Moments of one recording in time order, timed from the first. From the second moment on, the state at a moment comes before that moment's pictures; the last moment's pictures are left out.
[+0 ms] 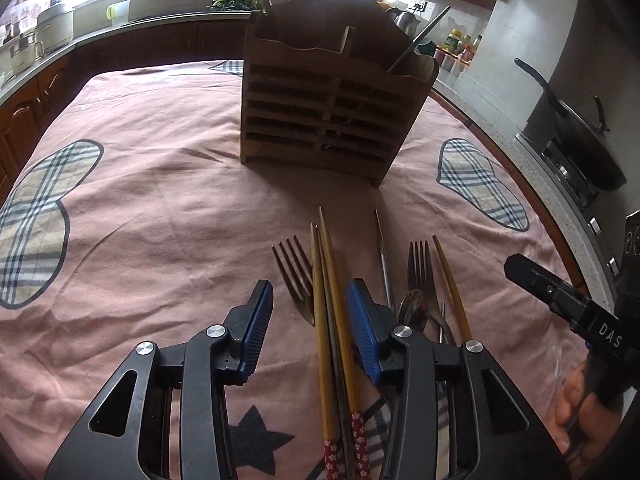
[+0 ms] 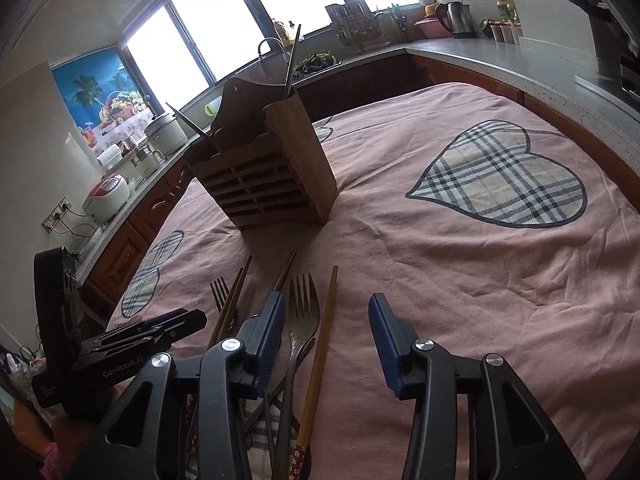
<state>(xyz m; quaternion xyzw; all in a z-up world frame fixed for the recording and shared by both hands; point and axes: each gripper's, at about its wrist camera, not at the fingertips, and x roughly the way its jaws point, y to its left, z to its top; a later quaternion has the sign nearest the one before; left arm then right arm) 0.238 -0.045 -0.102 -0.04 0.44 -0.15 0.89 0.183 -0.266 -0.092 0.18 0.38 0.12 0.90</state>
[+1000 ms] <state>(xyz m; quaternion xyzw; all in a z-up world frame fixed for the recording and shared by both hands) 0.302 -0.070 -0.081 -0.01 0.44 -0.21 0.87 0.233 -0.255 -0.112 0.16 0.44 0.14 0.87</state>
